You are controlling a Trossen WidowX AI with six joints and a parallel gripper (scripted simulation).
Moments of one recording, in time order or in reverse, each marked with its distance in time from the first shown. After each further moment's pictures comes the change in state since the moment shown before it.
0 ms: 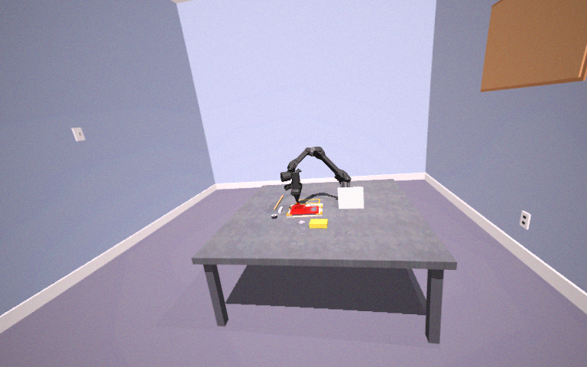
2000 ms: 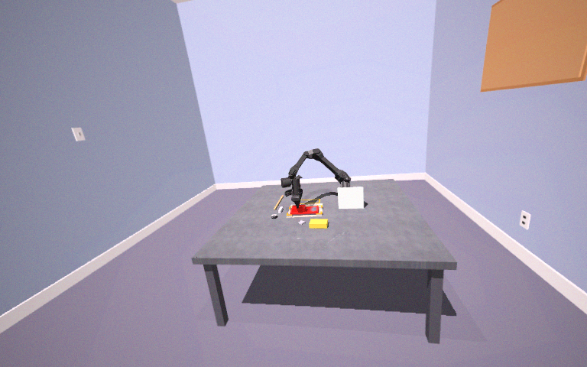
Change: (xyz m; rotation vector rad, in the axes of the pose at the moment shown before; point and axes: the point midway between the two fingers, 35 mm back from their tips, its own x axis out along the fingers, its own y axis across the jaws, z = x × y) arm 0.045 0.000 0.001 0.000 -0.002 -0.002
